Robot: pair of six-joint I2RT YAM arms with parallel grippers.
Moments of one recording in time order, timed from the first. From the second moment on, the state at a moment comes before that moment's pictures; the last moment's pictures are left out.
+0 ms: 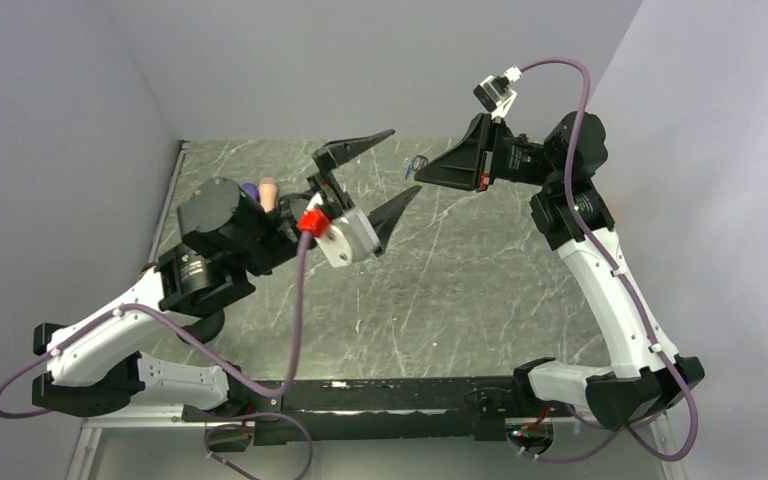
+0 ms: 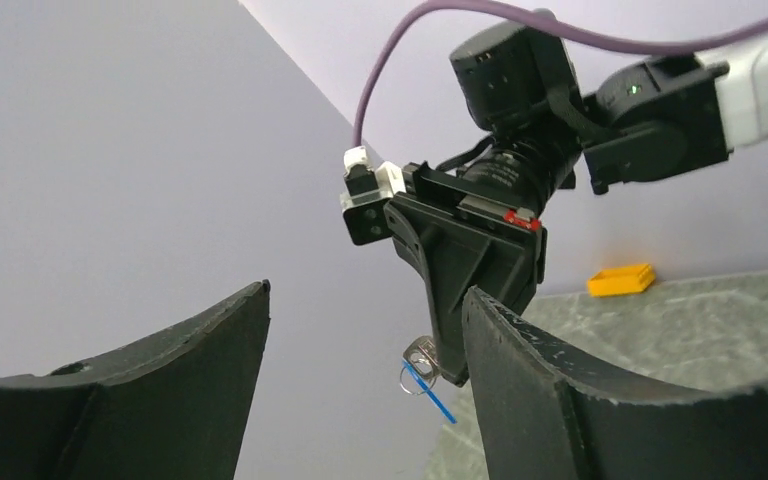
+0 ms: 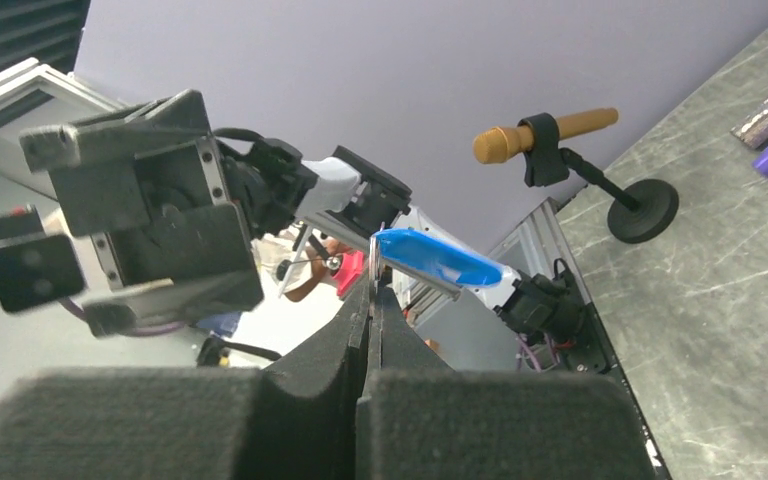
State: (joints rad) left arm -1.22 1.18 1.63 -0.10 -0.05 0.82; right arm 0.33 1.22 1.45 0.05 -1.10 1.24
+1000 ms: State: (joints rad) left arm -0.61 1.38 1.88 -0.16 0.79 -0.60; right arm 0.32 1.07 1.41 0.17 -0.83 0.95
